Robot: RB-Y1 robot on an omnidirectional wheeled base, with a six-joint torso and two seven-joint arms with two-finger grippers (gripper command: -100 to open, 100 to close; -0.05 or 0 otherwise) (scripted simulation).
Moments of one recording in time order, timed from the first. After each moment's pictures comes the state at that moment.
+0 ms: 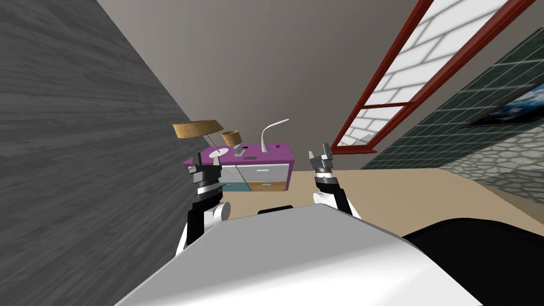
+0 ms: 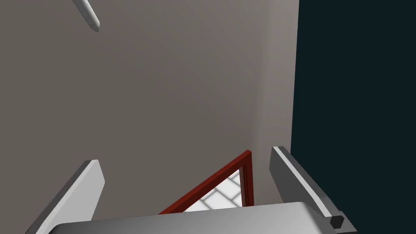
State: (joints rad) left arm 0.46 0.02 0.06 -2.33 0.07 -0.37 0.12; right arm 0.53 -0.05 -0.02 -2.28 -0.11 -0.40 -0.10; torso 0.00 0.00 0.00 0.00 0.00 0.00
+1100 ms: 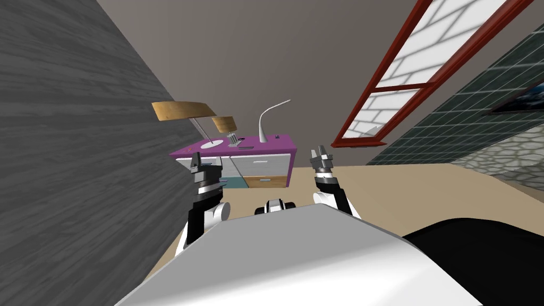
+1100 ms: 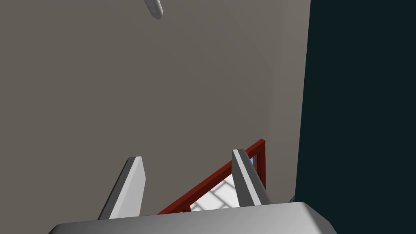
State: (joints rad) left arm 0.45 0.04 0.06 -2.32 0.07 -0.37 0.12; right arm 0.53 -0.05 -0.02 -2.28 -0.11 -0.40 -0.10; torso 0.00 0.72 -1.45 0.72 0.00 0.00
